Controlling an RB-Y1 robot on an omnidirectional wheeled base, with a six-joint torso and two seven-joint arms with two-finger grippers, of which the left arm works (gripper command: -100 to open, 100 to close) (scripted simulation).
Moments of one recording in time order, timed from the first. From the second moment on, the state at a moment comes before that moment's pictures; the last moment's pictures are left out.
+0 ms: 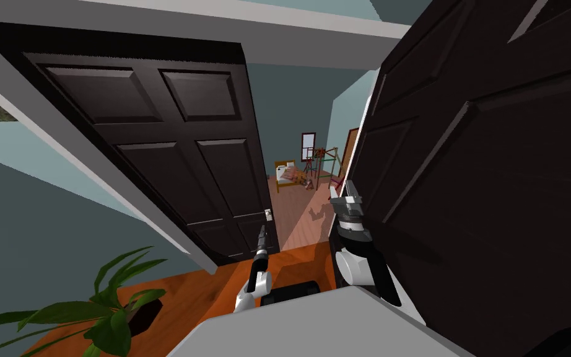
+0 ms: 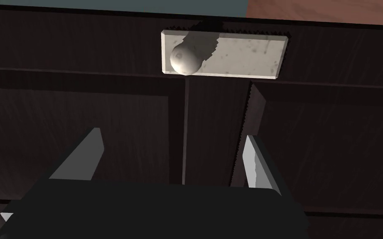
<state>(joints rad) -0.18 -0.04 -0.21 -0.61 0.42 -0.84 -0.29</state>
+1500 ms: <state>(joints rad) -0.17 0.11 -0.18 -0.61 0.42 -0.83 -0.29</state>
